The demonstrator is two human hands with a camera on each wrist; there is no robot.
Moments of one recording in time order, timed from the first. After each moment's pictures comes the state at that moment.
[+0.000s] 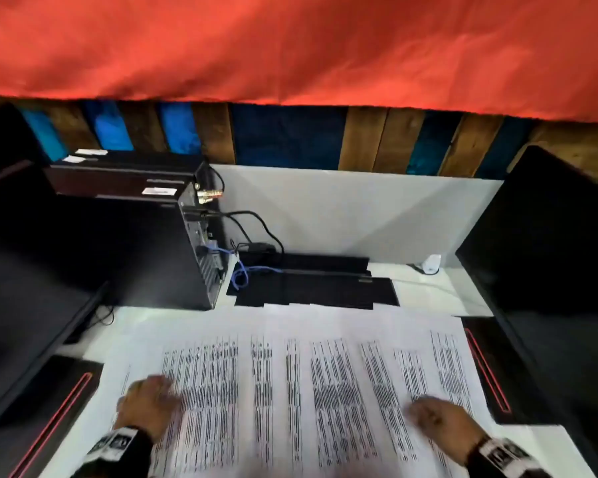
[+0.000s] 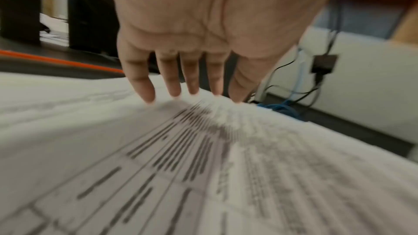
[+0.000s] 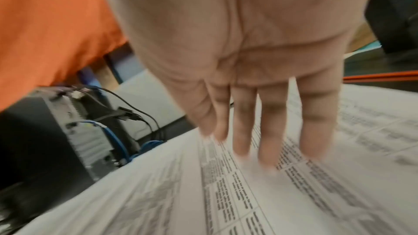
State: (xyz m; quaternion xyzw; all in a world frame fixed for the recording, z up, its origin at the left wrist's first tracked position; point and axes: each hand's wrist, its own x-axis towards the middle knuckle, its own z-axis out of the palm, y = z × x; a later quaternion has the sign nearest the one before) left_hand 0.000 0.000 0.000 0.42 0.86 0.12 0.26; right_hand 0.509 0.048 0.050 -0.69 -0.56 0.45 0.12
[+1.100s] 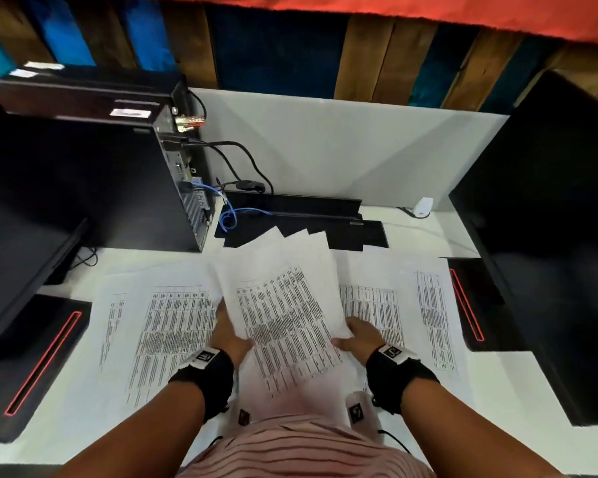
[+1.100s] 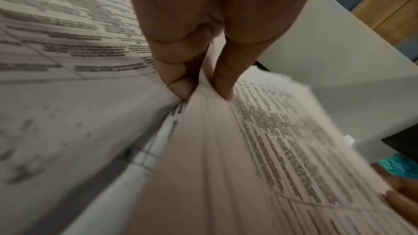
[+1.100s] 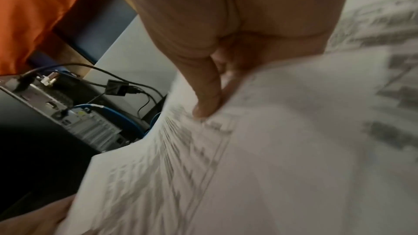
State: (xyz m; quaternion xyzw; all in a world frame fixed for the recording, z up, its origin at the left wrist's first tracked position) left_hand 0.142 0.023 0.010 0.40 0.74 0.29 0.45; right_hand 0.404 0.063 0.026 -0.69 -0.54 0.48 0.08
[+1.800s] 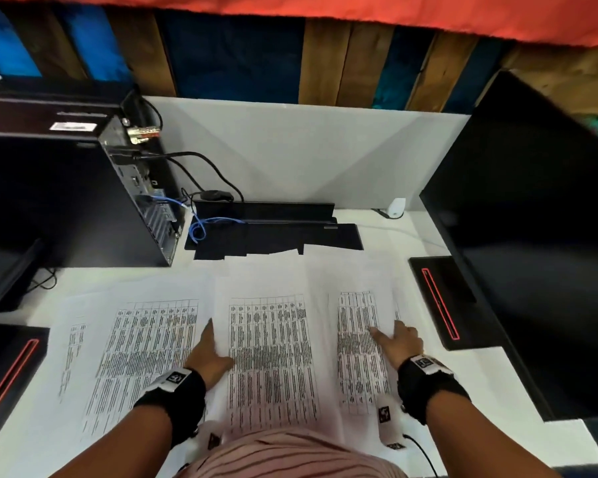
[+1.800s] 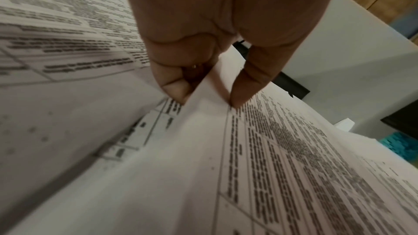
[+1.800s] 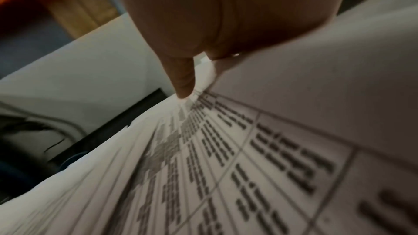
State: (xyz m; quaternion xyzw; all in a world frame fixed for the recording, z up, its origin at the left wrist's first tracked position) left_hand 0.144 0.030 0.004 0.43 0.73 0.19 0.50; right_hand 0.502 0.072 0.027 -0.82 -0.46 0.34 0.05
